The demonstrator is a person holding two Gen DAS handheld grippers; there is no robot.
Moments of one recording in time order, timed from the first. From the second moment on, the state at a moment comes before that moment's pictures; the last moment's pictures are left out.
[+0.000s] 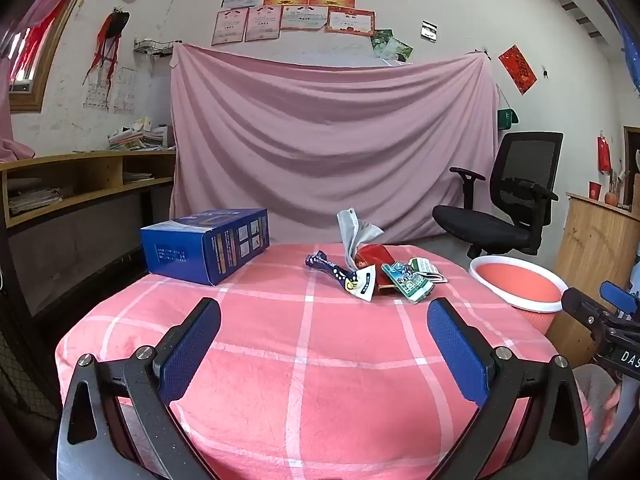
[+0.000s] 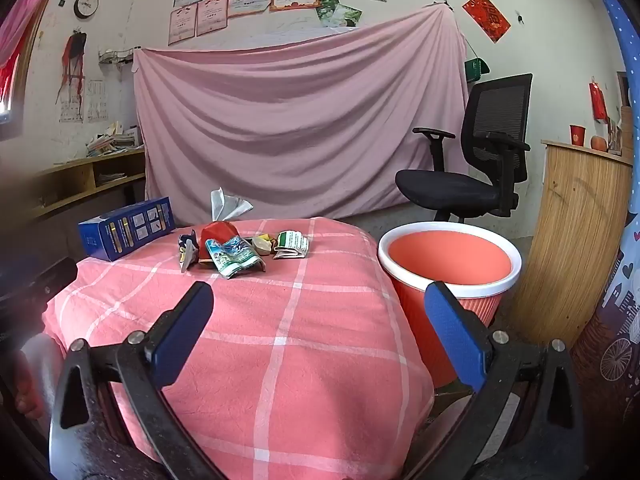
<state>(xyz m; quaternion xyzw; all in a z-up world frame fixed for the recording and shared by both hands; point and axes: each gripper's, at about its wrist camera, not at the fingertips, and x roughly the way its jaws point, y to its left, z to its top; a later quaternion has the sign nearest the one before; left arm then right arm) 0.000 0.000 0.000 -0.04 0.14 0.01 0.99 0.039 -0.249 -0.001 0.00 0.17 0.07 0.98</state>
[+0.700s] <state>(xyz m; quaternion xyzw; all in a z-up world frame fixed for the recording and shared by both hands) -0.001 -0.003 0.000 -0.03 0.14 0.00 0.99 0.039 -0.250 -0.002 0.00 0.17 0.07 0.98</state>
